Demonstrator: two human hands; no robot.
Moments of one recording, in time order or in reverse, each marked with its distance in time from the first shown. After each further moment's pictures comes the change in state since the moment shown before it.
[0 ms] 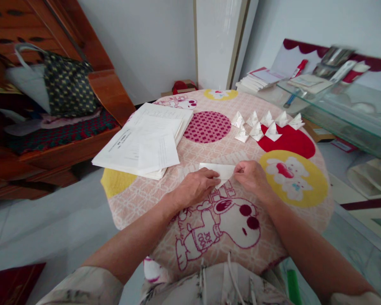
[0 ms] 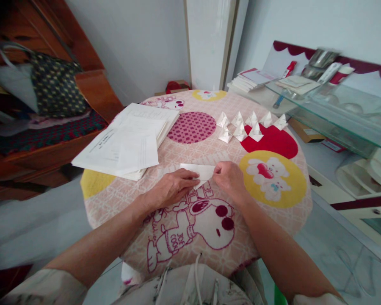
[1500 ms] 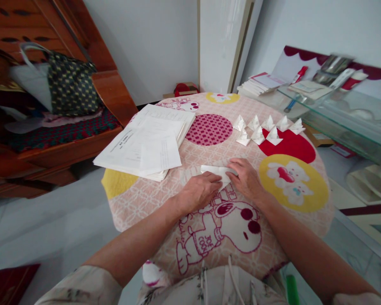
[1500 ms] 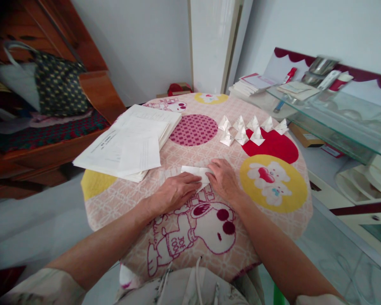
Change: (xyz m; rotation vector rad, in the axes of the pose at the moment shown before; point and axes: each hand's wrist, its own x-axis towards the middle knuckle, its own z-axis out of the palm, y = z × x) left_hand 0.003 0.012 -0.003 0.080 -0.024 0.004; right_hand 0.007 0.012 0.022 -0.053 0.178 -0.612
